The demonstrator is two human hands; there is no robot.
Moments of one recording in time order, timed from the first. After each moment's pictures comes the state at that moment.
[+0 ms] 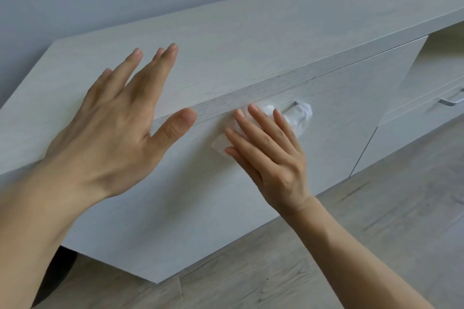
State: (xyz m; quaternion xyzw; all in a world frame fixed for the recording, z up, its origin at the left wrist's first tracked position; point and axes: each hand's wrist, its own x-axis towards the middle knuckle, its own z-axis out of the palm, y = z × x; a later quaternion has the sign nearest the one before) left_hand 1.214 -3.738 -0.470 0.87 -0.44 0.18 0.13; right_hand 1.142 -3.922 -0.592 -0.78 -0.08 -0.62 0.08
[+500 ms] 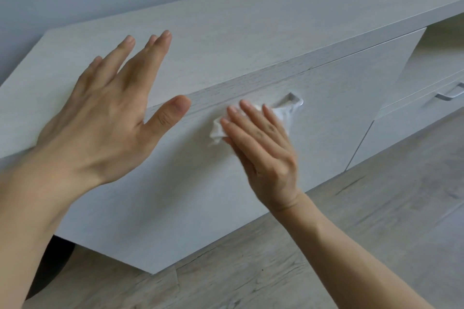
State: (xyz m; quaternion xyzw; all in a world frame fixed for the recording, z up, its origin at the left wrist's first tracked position) left_hand 1.215 -3.739 -0.475 0.87 -0.43 0.20 0.13; right_hand 1.144 -3.912 -0.595 -0.76 -0.08 -0.63 0.15
